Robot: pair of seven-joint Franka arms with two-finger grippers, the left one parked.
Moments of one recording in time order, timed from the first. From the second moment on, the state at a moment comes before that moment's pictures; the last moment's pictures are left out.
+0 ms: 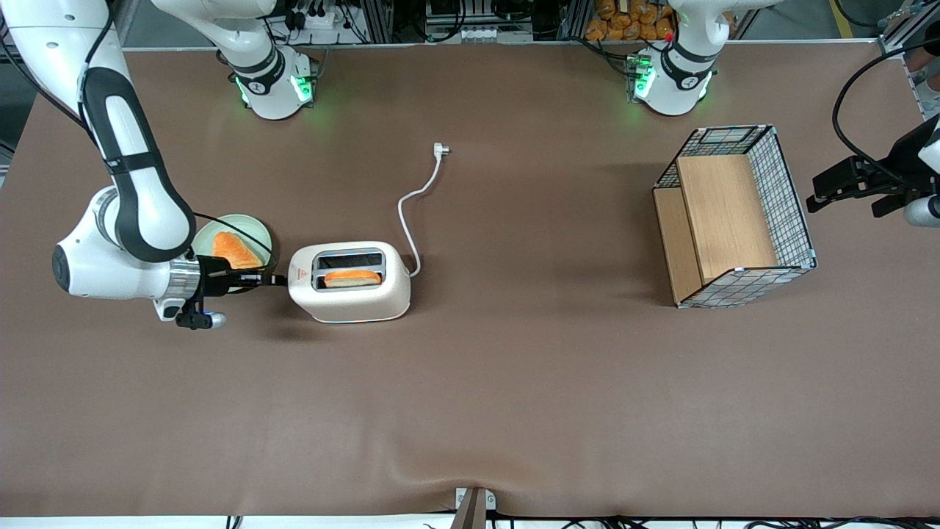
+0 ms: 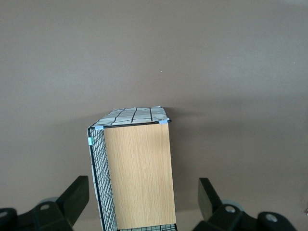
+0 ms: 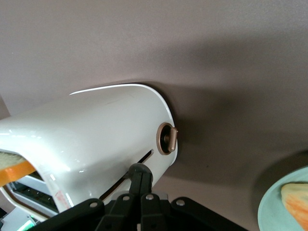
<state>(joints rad) -0.05 0.42 0.05 -1.91 0.61 2.01 -0.26</state>
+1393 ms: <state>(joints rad) -0.05 0.47 0.04 -1.92 0.65 2.06 -0.34</state>
